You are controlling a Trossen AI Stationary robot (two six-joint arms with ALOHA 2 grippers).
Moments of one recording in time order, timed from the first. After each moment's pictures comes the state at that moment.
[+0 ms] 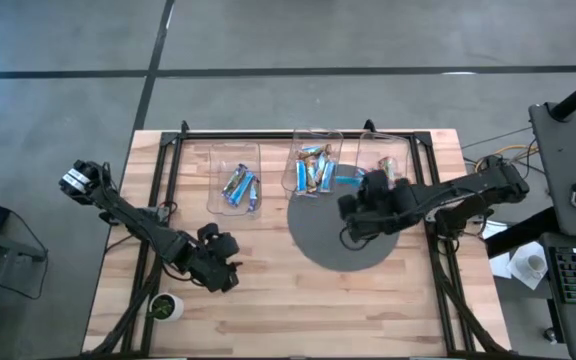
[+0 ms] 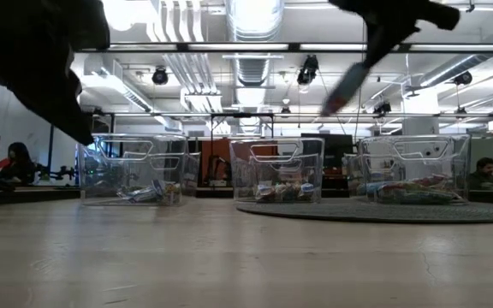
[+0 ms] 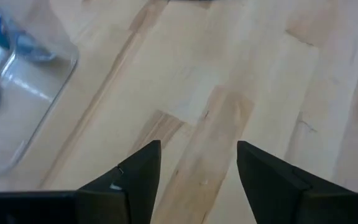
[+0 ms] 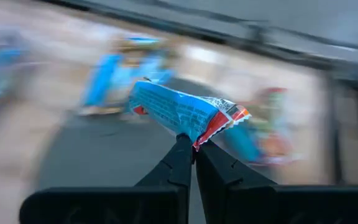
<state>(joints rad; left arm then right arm) -0.59 1.34 0.80 -0.57 -0.49 -0.96 0.26 1.49 1.39 -1.38 0.79 1.51</state>
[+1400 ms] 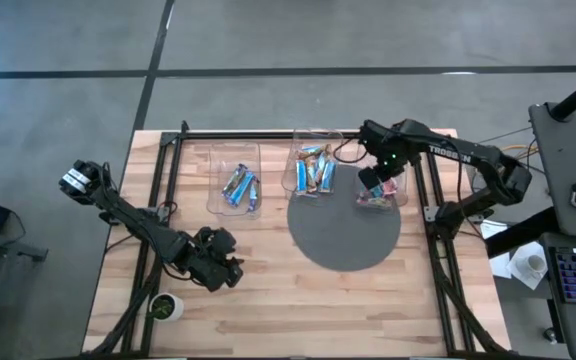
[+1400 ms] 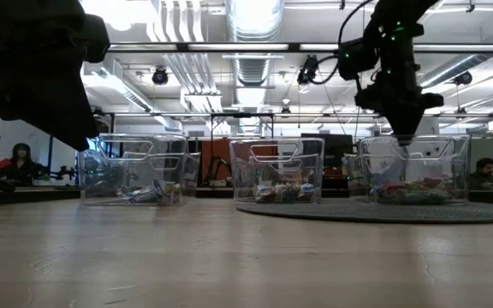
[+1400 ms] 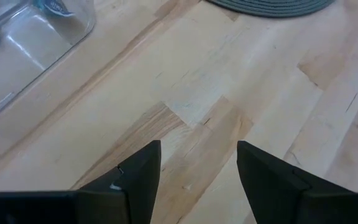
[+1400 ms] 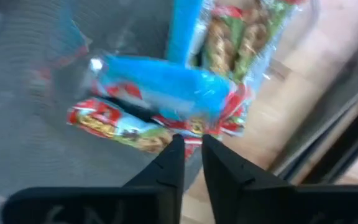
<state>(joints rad) -0.59 1.34 0.78 -0.55 -0.50 -1.26 -0.61 1.44 1.11 -1.23 0.05 0.50</state>
